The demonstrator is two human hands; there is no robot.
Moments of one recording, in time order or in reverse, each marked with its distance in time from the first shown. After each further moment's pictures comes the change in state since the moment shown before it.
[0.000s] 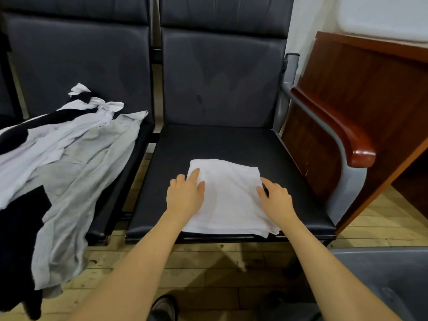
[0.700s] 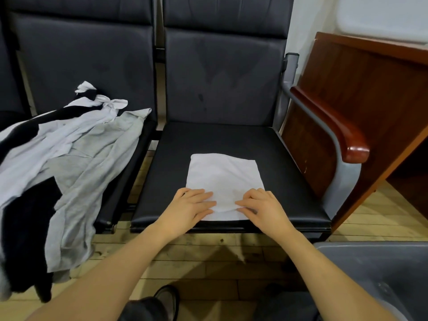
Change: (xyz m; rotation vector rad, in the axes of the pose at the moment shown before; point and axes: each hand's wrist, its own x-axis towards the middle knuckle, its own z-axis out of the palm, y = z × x) left_hand -0.045 -0.039 0.008 0.045 0.028 0.718; right_hand -0.049 -0.004 -0.001 -0.133 0.067 -0.677
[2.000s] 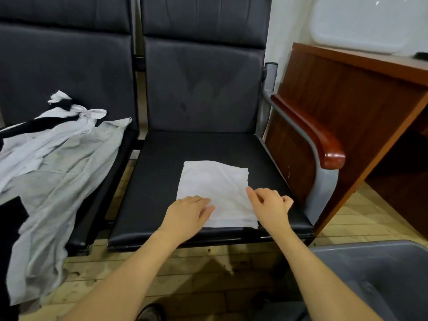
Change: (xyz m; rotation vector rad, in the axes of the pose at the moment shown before) left_hand 0.048 0.035 0.001 0.005 -0.123 -0.254; right_hand 0.010 0.016 -0.027 0.112 0.152 0.703
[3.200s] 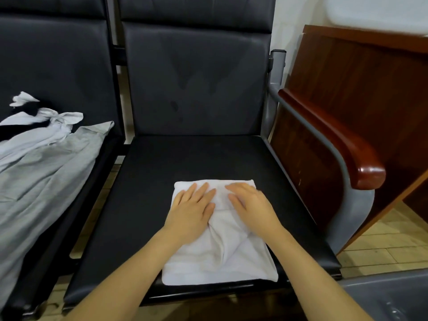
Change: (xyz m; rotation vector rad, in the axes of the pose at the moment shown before) left_hand 0.099 -0.026 0.041 -0.001 -0.110 -0.056; right_hand 0.090 -0.002 0.048 -0.023 -0.265 -0.300
